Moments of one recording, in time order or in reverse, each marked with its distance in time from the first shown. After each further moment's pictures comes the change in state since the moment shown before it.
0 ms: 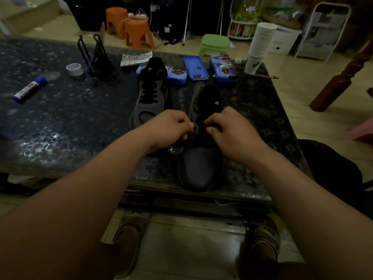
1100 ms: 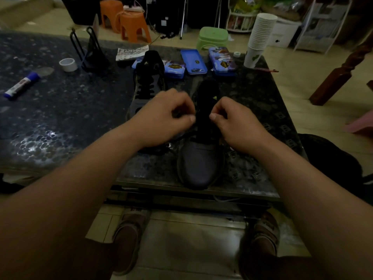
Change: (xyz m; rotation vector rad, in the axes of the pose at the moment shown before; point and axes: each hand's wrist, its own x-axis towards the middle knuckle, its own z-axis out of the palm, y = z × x) left_hand -0.006 0.000 -0.021 0.410 0.134 0.420; right_hand 0.009 0.007 -0.002 0.214 0.016 0.101
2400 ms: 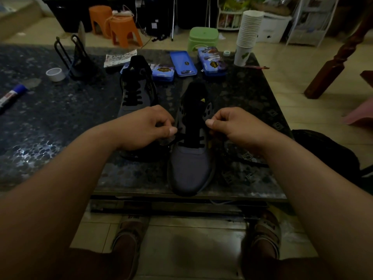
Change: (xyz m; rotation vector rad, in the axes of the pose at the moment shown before) left_hand 0.011 -0.012 -0.013 0.026 -0.381 -0.080; right_hand 0.001 0.024 -0.016 0.337 -0.202 0.254
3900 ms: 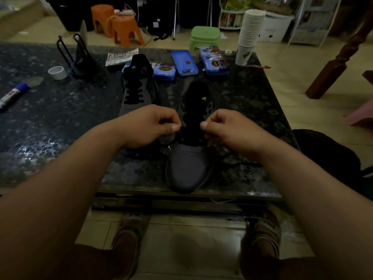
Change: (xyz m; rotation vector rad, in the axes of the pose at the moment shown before) left_hand 0.001 0.008 0.004 -0.104 0.019 0.015; right_hand -0.016 -0.010 0.011 0.004 -0.017 0.021
